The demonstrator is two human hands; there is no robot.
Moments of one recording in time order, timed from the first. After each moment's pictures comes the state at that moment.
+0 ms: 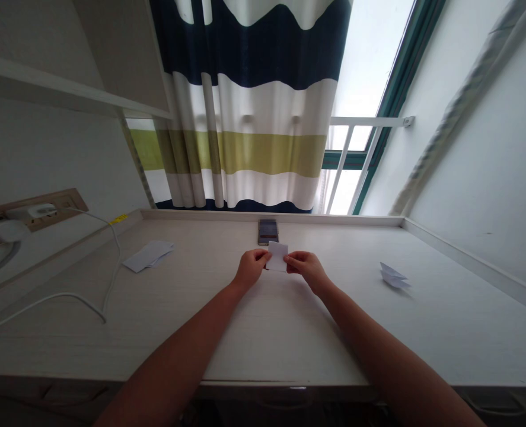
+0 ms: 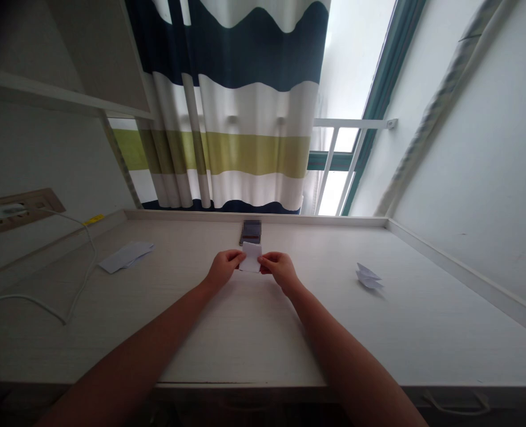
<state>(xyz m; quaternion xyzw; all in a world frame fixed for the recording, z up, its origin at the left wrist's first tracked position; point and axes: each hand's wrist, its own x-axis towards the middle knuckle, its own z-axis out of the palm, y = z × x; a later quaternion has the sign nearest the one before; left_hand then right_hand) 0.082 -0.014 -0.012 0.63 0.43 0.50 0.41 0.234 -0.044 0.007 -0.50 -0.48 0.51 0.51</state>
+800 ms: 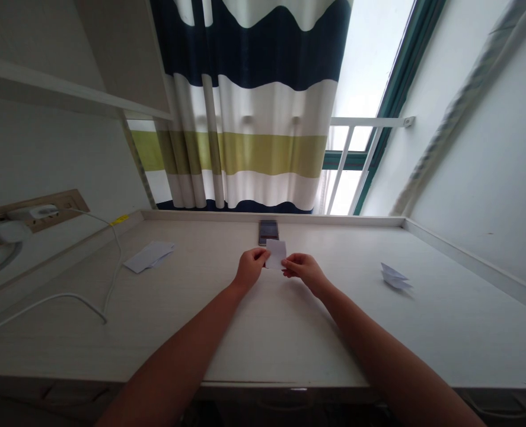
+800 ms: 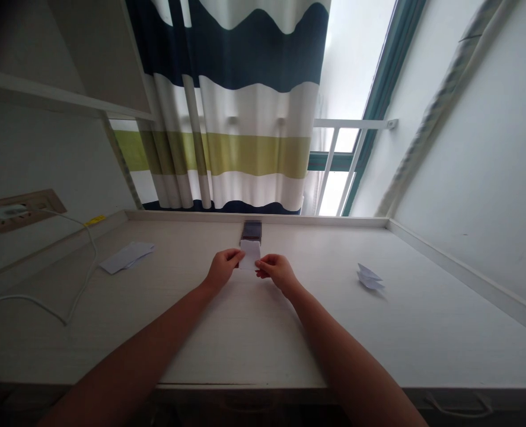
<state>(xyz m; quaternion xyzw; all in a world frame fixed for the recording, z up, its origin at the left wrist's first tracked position) 0.081 -0.007 -0.020 0.61 0.43 0.53 0.41 0.231 -0.045 0.006 -0.49 -0.48 0.54 0.49</state>
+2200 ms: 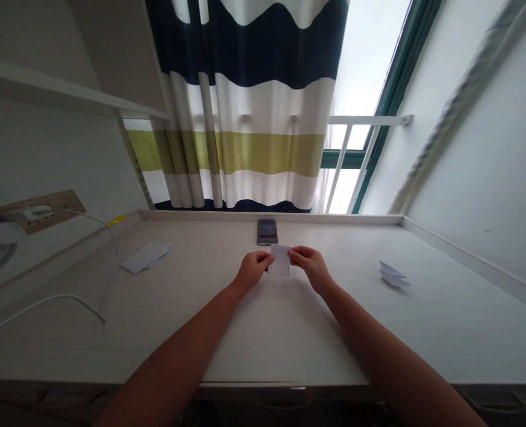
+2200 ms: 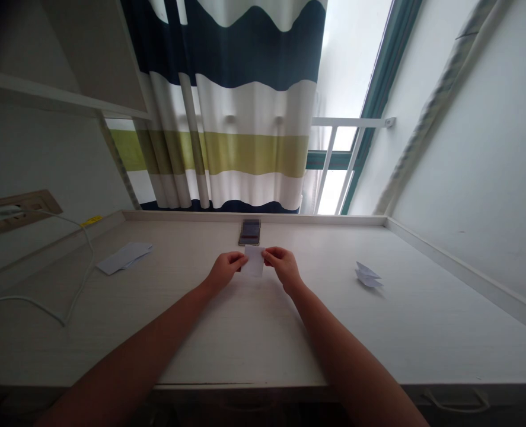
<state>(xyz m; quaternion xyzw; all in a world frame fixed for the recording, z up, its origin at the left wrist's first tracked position) 0.085 -0.018 -0.010 0.64 0.41 0.47 0.45 0.241 -0.042 0.006 -0.45 -0.48 0.48 0.58</state>
